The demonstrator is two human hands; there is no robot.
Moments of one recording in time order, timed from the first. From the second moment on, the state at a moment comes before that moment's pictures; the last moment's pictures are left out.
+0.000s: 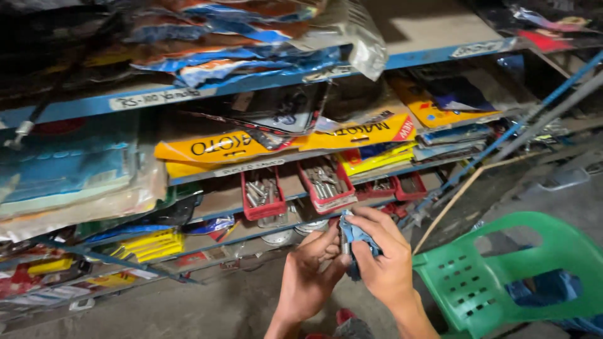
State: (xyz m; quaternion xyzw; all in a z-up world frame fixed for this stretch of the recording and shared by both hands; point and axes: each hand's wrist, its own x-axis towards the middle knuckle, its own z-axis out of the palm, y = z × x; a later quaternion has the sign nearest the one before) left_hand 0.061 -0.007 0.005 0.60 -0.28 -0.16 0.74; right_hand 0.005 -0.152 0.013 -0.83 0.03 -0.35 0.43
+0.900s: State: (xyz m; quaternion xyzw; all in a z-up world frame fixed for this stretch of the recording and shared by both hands) left_hand 0.000 -0.075 -0.010 0.76 -0.12 0.14 0.62; right_hand 0.003 -0.228 0.010 -0.83 -0.23 -0.19 0.47
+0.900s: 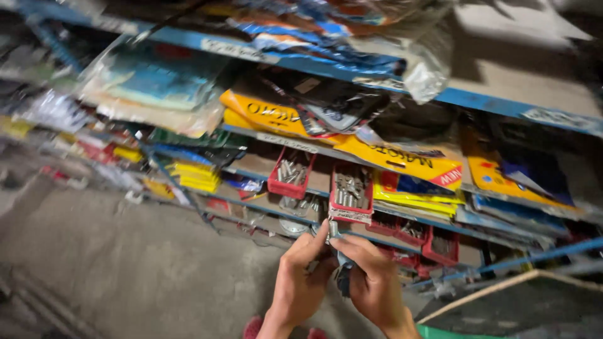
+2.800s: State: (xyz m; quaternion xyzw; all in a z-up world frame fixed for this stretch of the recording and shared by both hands) left_hand 0.034 -0.008 0.006 0.70 -0.25 0.06 0.67; right_hand 0.003 -0.181 0.028 -0.88 -0.14 -0.22 0.40
